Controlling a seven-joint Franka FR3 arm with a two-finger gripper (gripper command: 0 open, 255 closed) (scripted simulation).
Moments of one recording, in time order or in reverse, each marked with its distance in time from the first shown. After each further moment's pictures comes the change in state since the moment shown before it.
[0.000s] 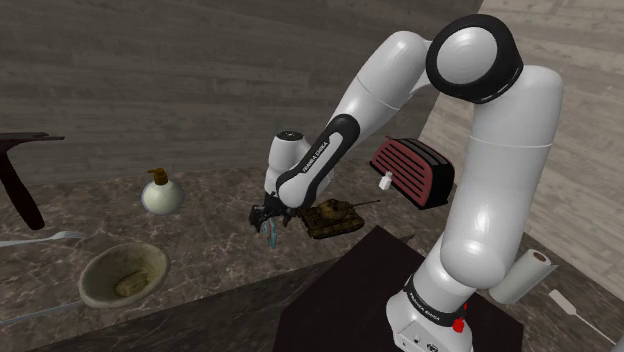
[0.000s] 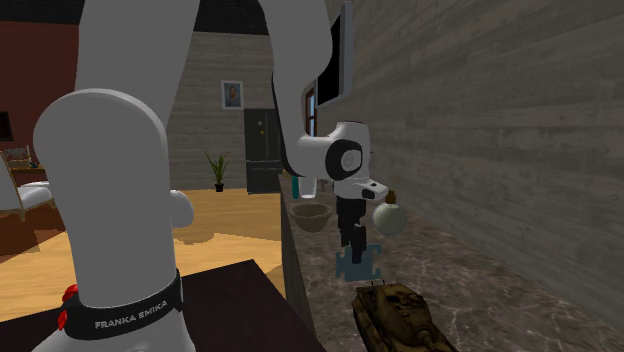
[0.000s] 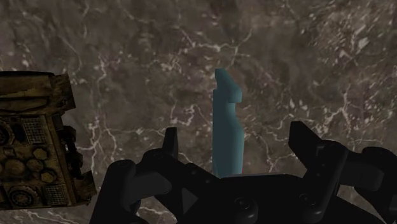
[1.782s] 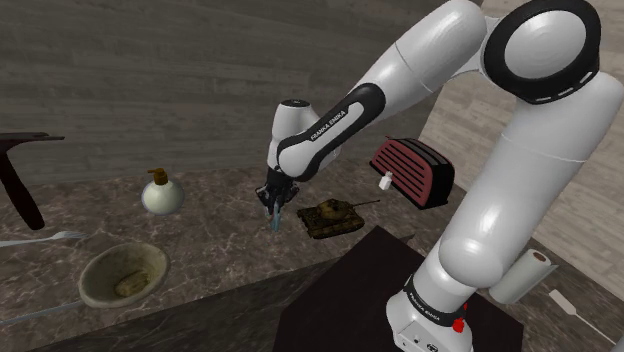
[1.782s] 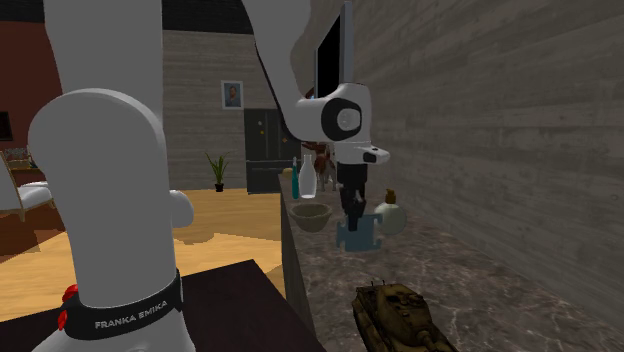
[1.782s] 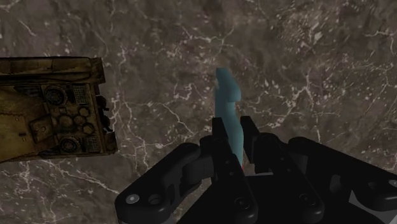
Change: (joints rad) arm -0.033 -0.228 0.051 -0.008 0.109 -0.215 -0.077
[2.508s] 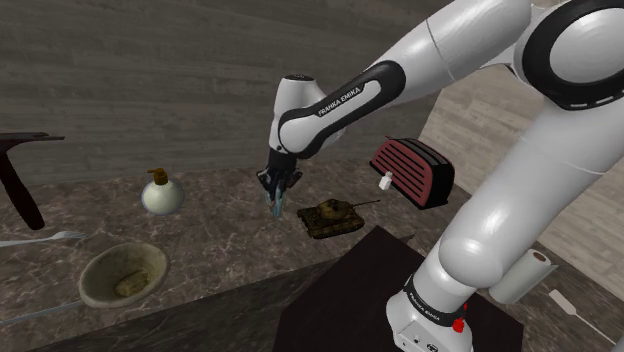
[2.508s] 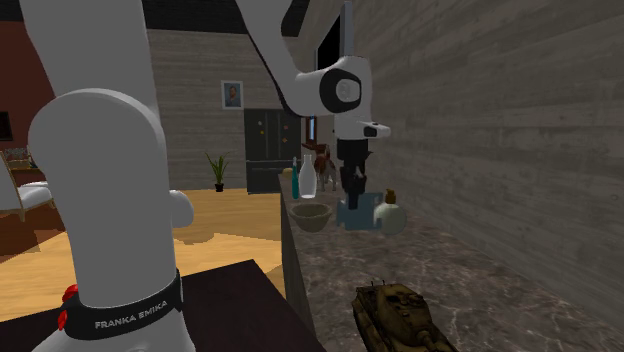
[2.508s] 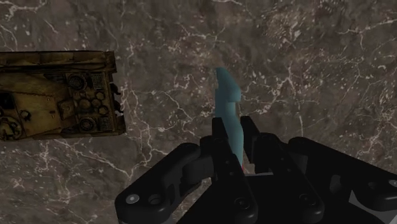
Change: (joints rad) arm 0.001 -0.128 0.003 0.033 0.044 -0.158 -0.028
